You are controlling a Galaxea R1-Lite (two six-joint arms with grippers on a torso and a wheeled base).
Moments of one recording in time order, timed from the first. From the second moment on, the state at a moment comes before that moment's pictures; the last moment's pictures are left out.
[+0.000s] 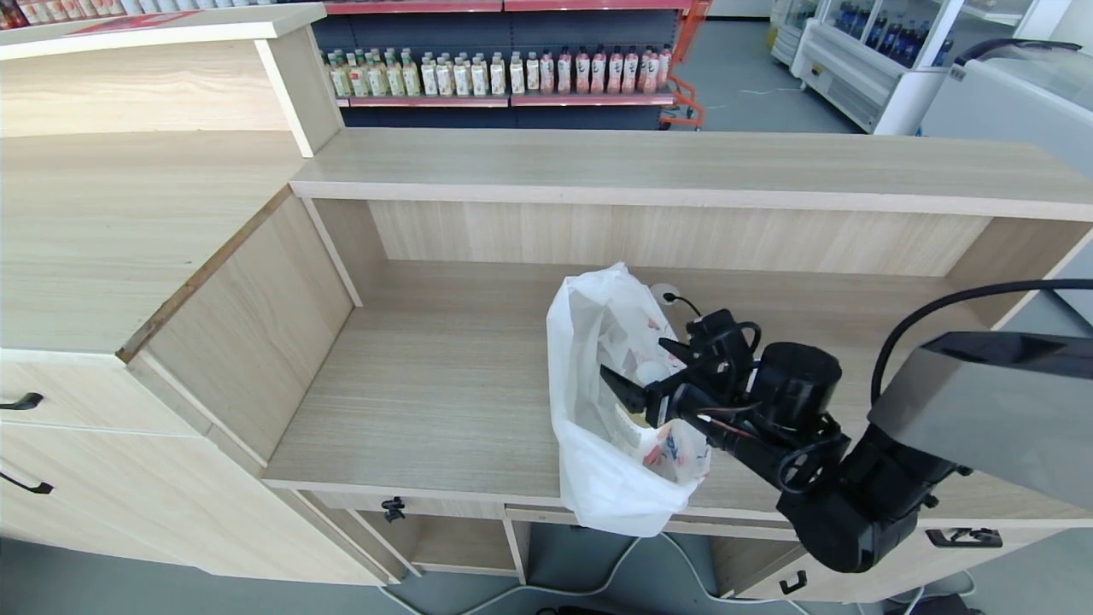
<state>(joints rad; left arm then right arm) 0.00 0.00 0.00 0.00 -0.05 0.02 0.49 2.19 -0.75 -1.50 0.13 -0.03</state>
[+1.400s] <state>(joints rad) 0.00 0.00 0.00 0.00 -0.05 0.02 0.00 1.15 -0.45 -0.51 0.03 -0.12</state>
